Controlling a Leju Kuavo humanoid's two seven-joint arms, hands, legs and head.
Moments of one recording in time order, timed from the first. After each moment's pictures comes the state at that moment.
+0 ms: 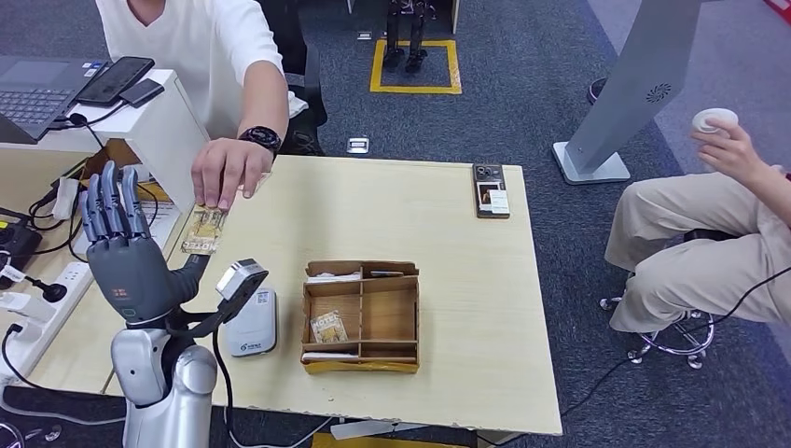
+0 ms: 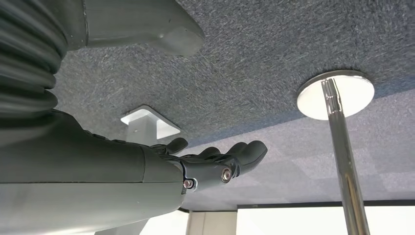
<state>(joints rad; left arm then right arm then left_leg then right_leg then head) -0.19 -0.30 0.11 -1.62 -1.37 0.70 -0.33 -0.12 0.34 -1.56 -0.81 1.20 -0.69 -0.38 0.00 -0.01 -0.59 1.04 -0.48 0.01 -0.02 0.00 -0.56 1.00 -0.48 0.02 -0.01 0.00</state>
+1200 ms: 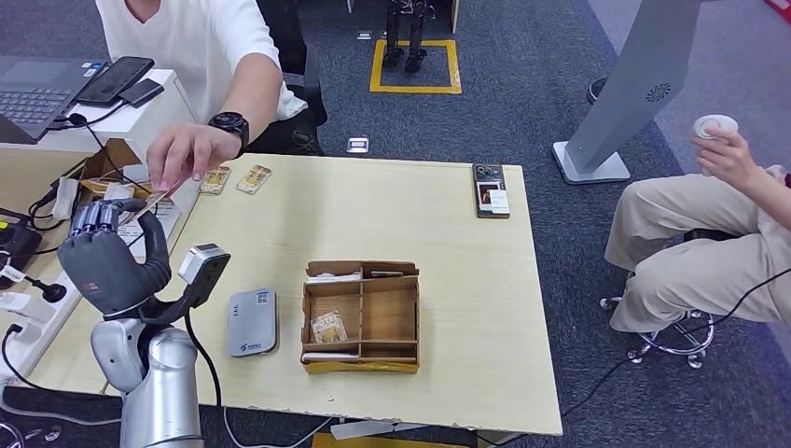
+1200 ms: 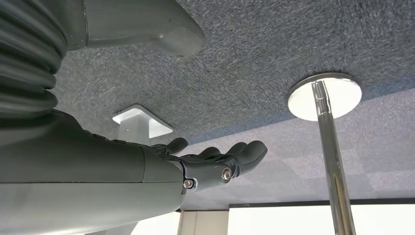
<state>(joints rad) -0.30 -0.33 0.33 -1.50 -1.22 0.70 -0.51 -0.12 0.34 -1.56 -0.81 1.21 -0.69 -0.41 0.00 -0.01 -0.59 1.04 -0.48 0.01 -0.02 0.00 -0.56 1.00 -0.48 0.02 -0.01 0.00</state>
